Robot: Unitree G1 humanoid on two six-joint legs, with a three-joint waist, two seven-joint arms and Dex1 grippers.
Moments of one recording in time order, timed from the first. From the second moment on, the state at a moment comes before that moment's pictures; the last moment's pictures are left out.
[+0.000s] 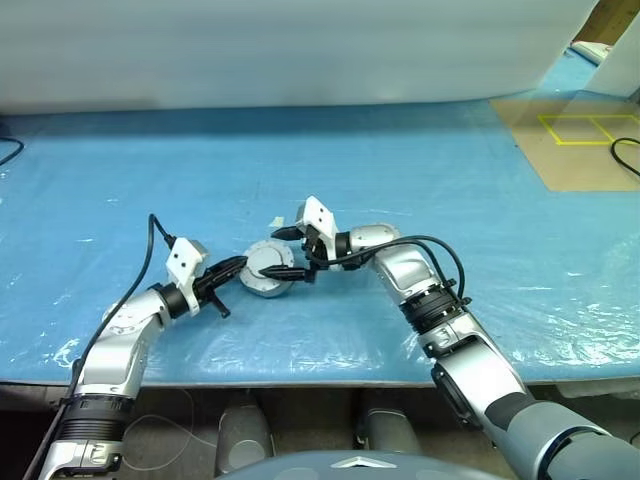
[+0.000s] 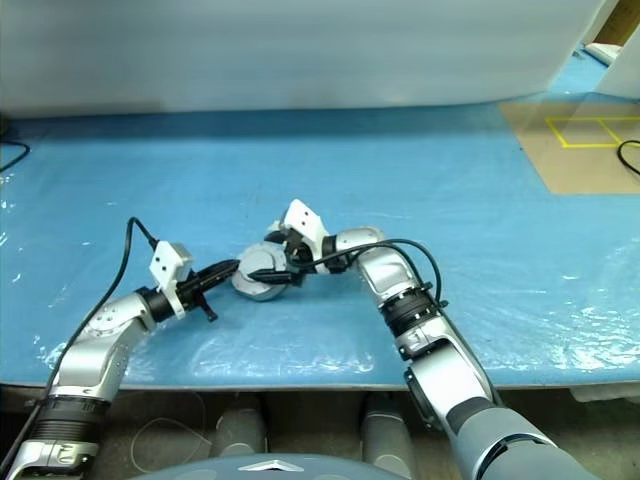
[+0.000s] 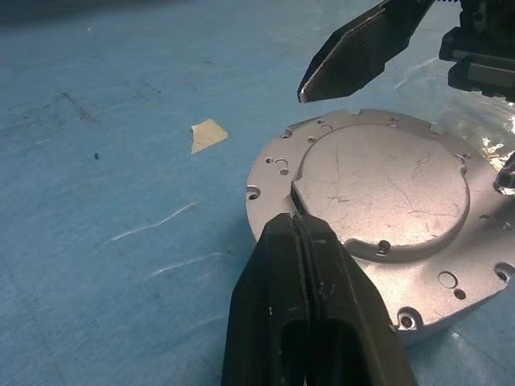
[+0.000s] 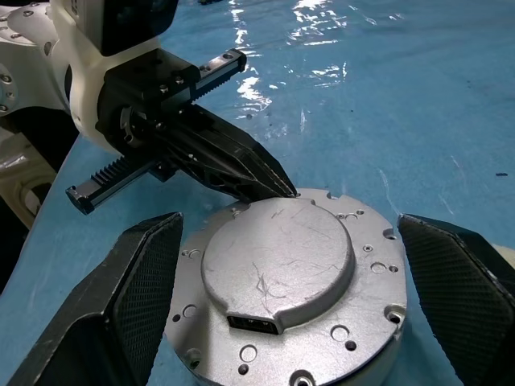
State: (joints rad) left arm -0.09 0.47 0.06 0.03 -0.32 0.13 -0.83; right arm -0.73 -0.13 0.32 0.41 0.12 0.32 1.06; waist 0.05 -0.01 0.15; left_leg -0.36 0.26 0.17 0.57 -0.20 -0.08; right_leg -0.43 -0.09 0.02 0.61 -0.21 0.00
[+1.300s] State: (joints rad) left arm -0.09 0.46 0.05 0.04 -0.31 0.08 -0.83; right arm -0.72 -0.19 0.29 0.41 0.18 0.42 1.07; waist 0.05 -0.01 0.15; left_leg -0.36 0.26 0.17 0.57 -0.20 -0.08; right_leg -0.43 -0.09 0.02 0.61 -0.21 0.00
